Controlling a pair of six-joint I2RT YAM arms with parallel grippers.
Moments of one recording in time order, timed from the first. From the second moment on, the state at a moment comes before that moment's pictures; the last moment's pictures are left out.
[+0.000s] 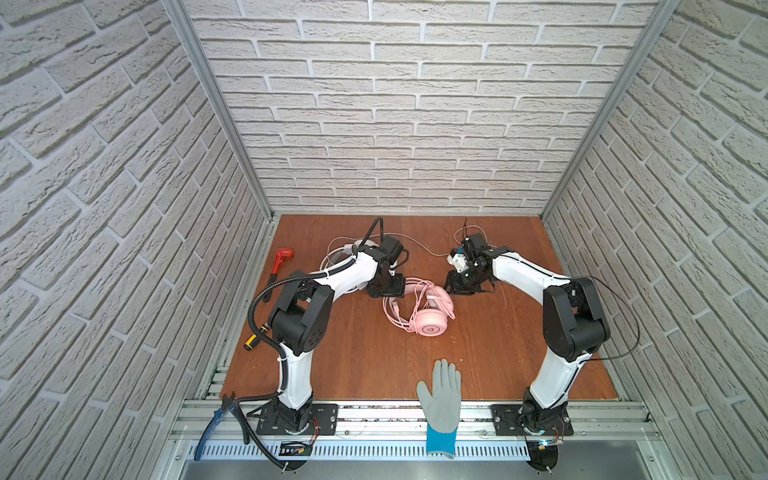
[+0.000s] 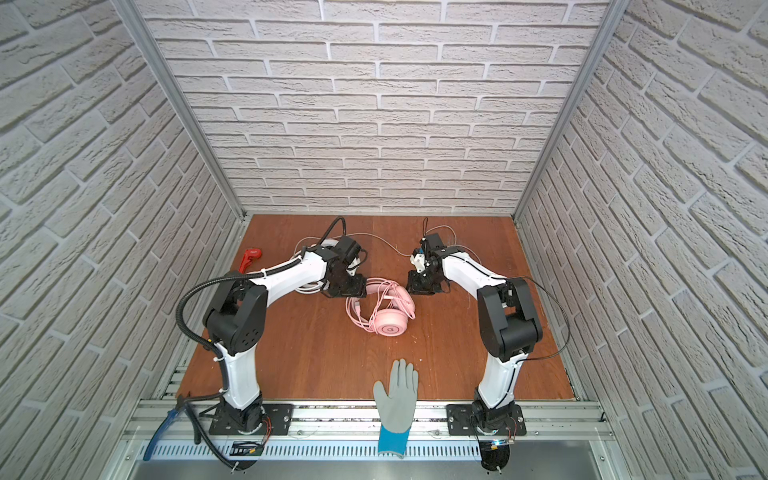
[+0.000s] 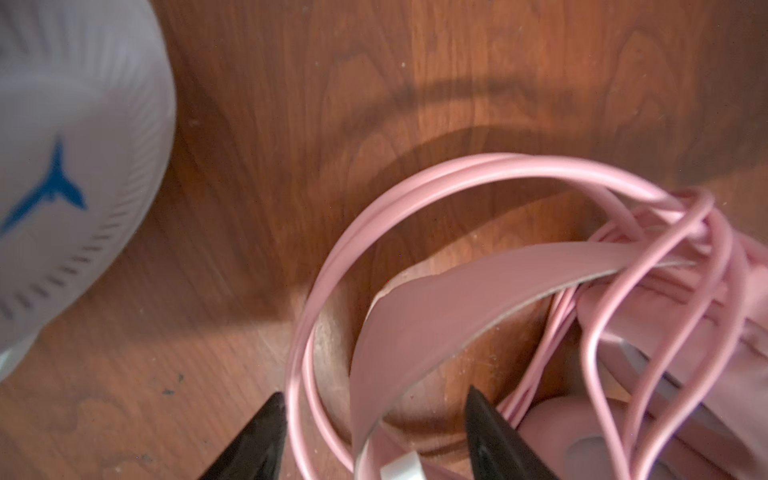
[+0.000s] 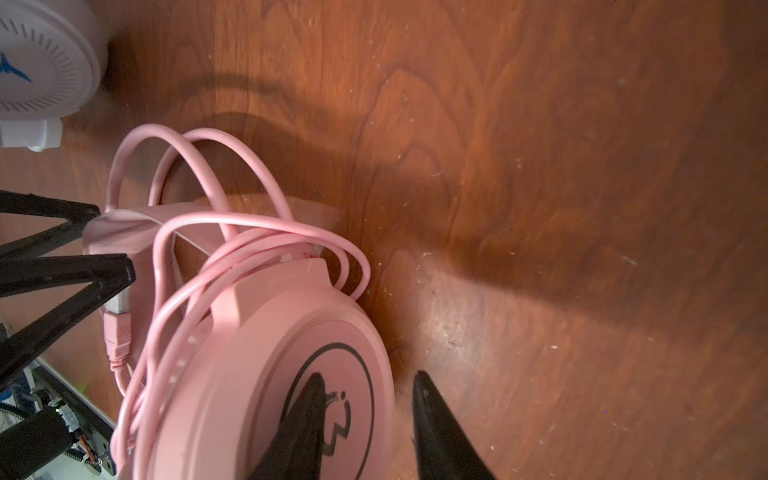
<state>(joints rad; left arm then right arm) -0.60 1.93 1.42 -0.80 0.16 -0.43 0.26 1.84 1.29 -0.77 -0.36 0.24</state>
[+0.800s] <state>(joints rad) -0.54 1.79 1.25 -0.84 0.07 -0.44 0.41 1.90 1.36 -0.75 -0.41 0.32</state>
